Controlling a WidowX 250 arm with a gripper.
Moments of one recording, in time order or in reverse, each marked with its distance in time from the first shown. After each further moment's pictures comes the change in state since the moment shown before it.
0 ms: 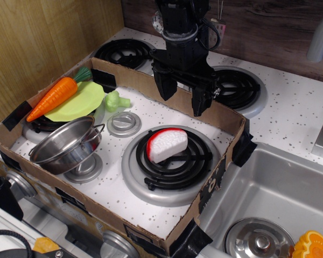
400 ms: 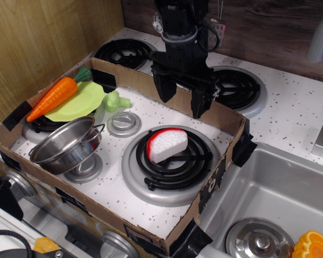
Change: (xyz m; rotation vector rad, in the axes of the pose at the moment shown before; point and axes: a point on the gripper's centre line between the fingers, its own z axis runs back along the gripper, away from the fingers) arm -0.005 -0.001 -0.007 -0.005 0.024 -0.001
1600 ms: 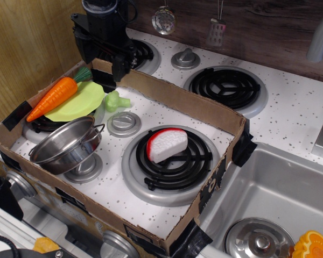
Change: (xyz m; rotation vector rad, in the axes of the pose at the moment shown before) arm -0.025 0.127 0.036 0.289 -0.066 0.132
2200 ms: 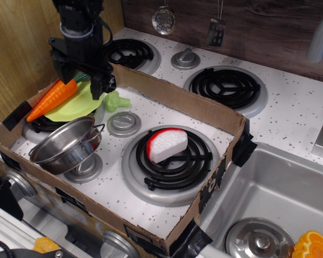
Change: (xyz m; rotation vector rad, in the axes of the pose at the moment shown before) arm -0.029 0.021 -0.038 -0.001 0.077 0.069
